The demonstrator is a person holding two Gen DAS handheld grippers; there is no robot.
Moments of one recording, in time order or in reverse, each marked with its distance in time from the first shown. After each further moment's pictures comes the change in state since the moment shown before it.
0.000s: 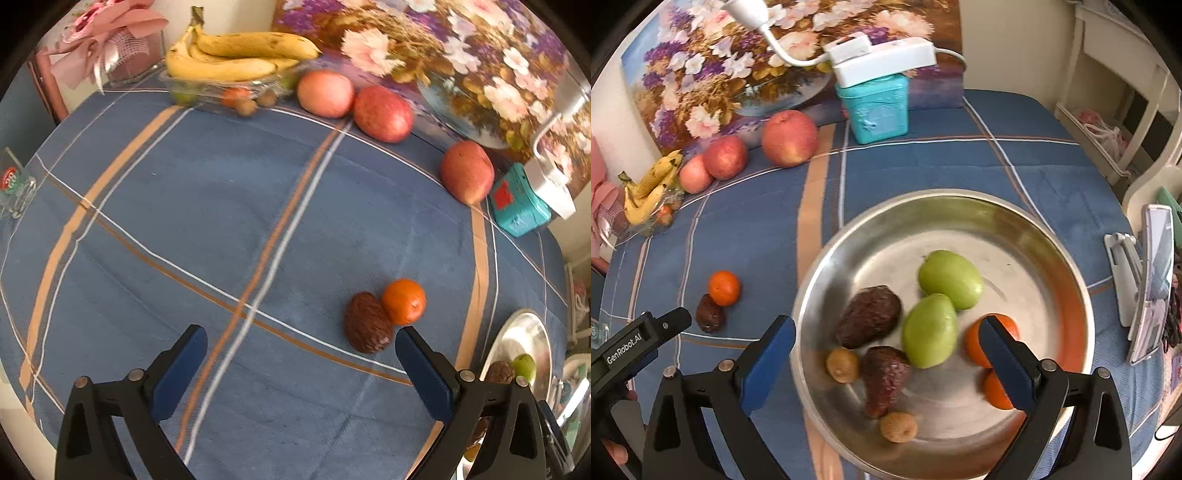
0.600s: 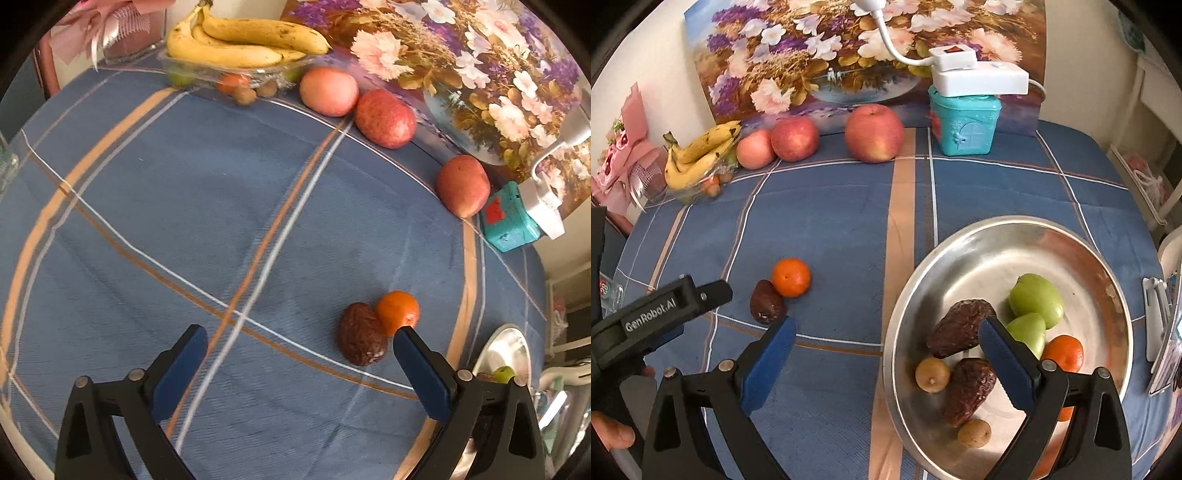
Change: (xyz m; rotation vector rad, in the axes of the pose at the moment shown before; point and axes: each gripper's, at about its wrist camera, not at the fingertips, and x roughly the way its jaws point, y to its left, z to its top) left arm 0.016 0.011 0.003 -0.060 0.029 -0.135; right arm 0.001 0.061 -0.004 -0.154 -0.025 0.081
